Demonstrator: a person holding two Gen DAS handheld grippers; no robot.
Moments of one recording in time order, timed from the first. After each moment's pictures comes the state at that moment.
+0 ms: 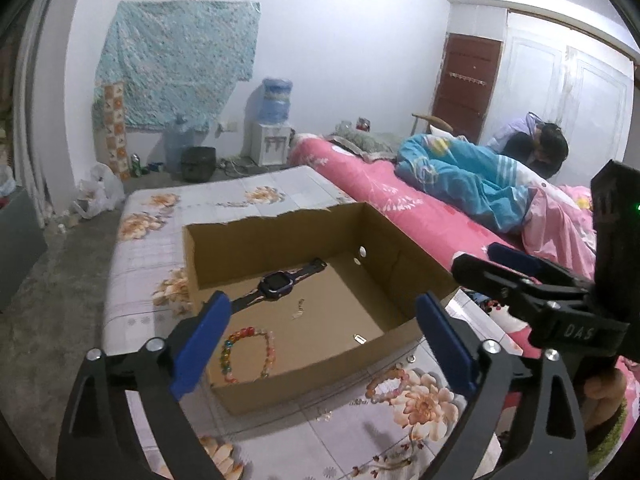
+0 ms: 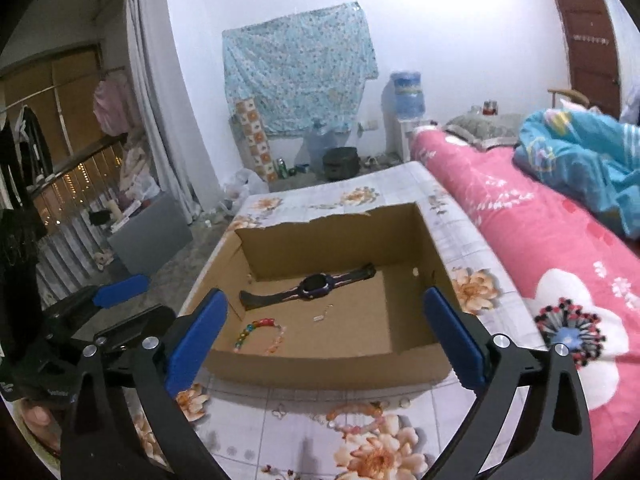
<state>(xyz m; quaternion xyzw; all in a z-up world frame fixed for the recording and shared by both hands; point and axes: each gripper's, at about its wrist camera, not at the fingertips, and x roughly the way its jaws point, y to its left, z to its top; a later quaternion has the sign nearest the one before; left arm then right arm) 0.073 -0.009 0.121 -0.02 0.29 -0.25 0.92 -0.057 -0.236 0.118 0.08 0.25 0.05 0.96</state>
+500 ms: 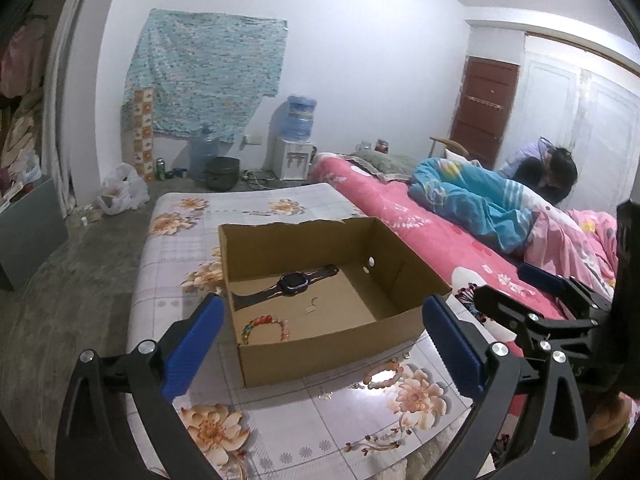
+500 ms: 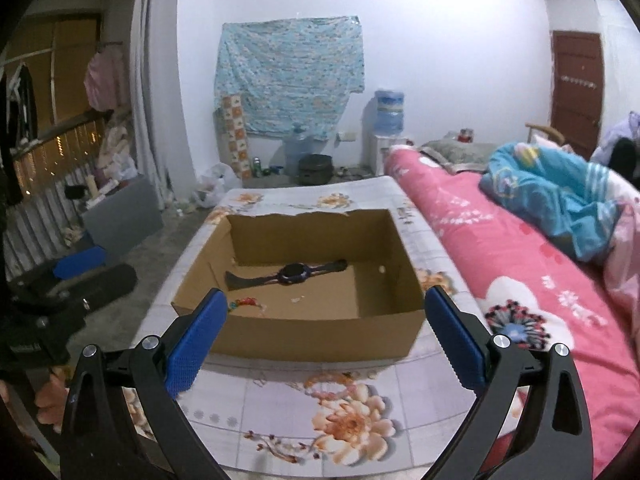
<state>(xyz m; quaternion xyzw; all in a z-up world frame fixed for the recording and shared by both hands) 0.026 0.019 0.139 -0.05 0.27 -0.21 0.94 -0.106 -0.209 0.127 0.00 0.25 -0.01 0.97</state>
